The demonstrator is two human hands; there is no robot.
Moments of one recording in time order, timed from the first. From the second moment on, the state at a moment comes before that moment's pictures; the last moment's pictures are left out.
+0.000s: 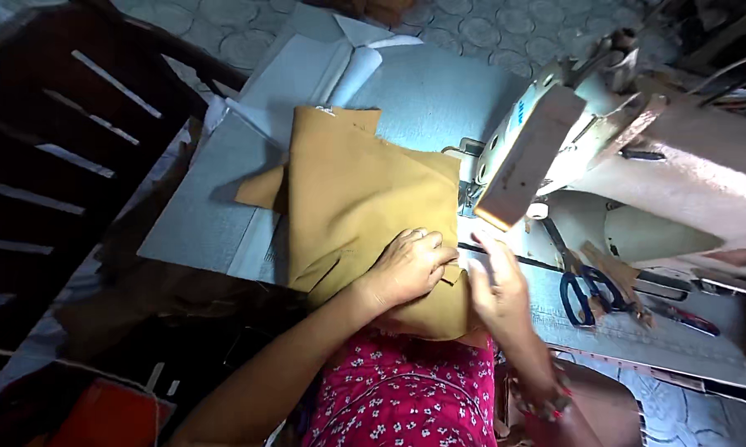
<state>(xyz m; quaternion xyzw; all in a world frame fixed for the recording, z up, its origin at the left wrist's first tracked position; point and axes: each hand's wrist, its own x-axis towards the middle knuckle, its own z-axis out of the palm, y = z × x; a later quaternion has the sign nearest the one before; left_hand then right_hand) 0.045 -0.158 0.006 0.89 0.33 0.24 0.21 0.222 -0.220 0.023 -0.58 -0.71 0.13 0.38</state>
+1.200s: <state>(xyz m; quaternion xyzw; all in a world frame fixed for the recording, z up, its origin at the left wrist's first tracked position) -0.075 -0.166 0.028 0.95 0.25 0.18 0.06 0.184 -0.225 -0.013 -0.62 -0.73 0.01 0.28</state>
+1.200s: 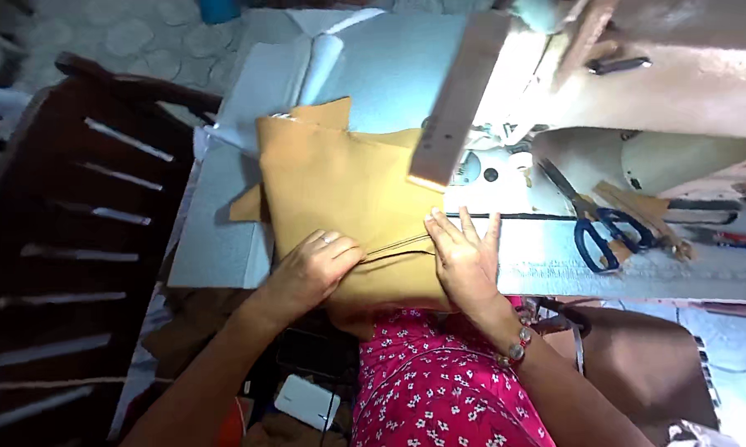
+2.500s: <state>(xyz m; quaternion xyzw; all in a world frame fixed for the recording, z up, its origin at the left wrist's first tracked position) 0.019 -0.118 0.006 0.90 0.41 0.10 0.14 0.301 -0.493 -0.158 -0.90 -0.26 0.18 0.29</state>
